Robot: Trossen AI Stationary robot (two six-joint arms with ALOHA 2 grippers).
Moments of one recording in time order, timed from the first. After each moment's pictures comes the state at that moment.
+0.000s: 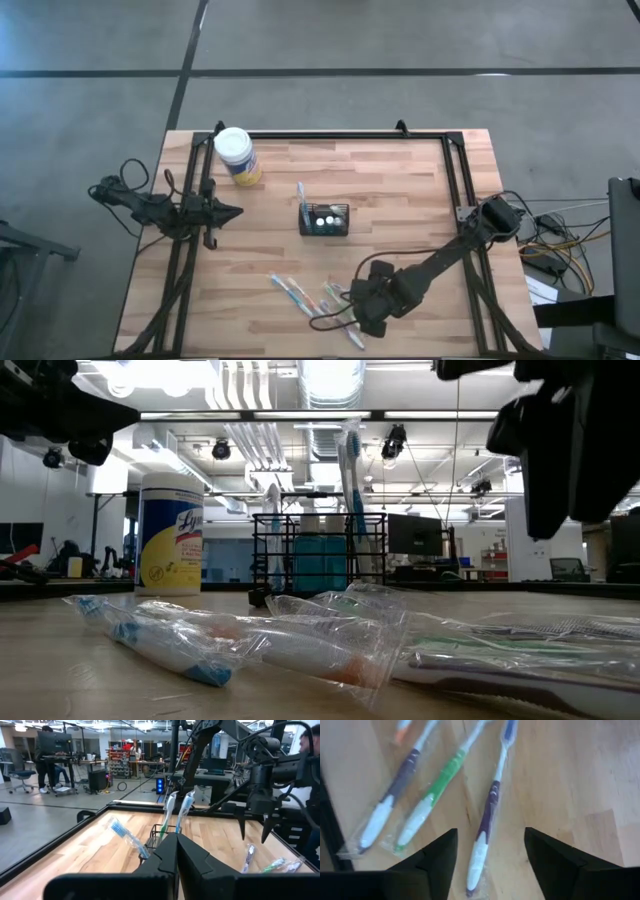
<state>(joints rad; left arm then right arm) -0.43 0.00 0.16 -0.13 -0.56 -0.04 0.61 1.93 1.43 -0.84 0.16 0.88</state>
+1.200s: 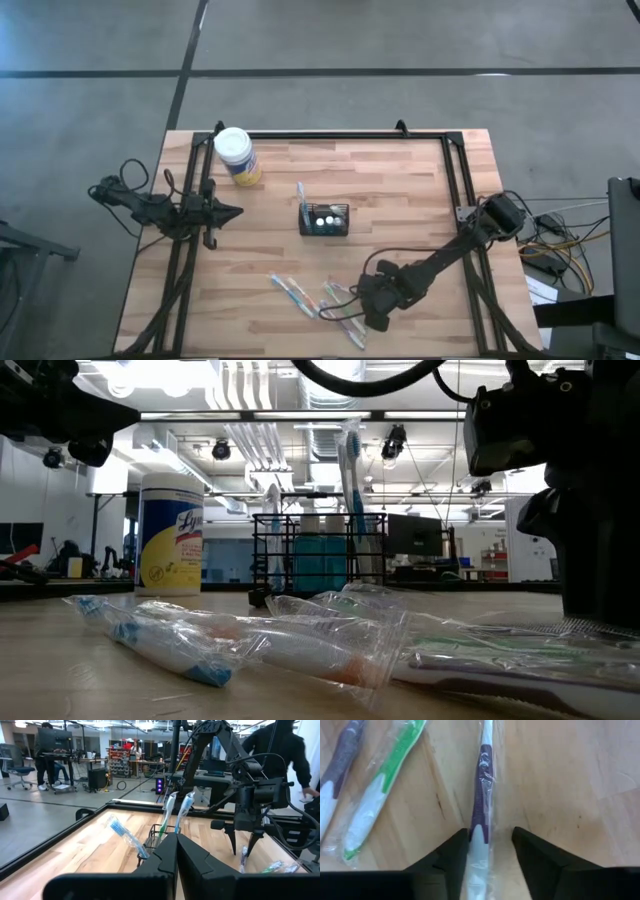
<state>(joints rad) -0.43 0.00 0.16 -0.13 -0.57 -0.06 0.61 1.93 1.13 -0.53 0.12 0.96</state>
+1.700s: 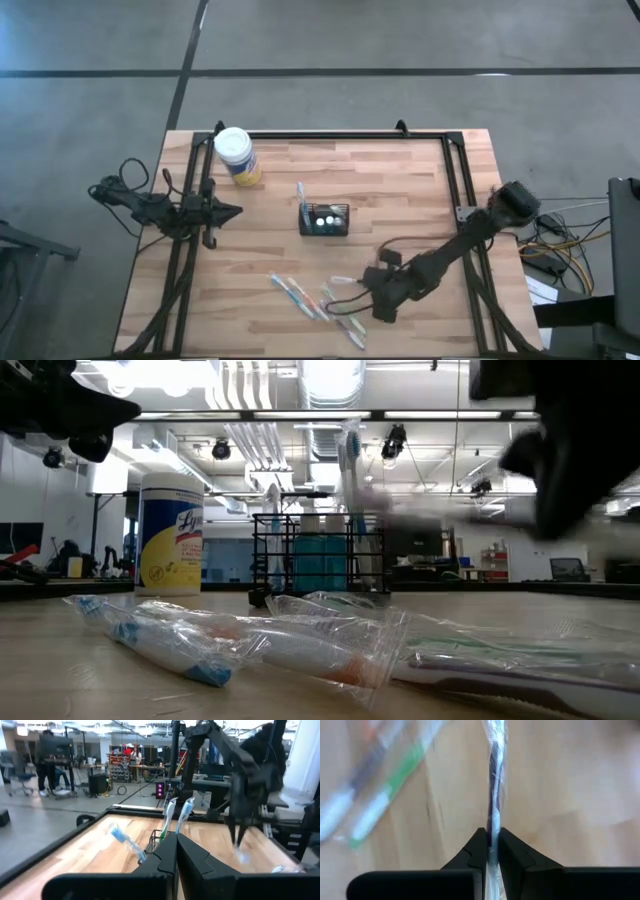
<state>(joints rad) -0.43 0.00 0.16 -0.10 -0.57 -0.03 0.60 1.72 1.08 -0.58 0.26 0.81</state>
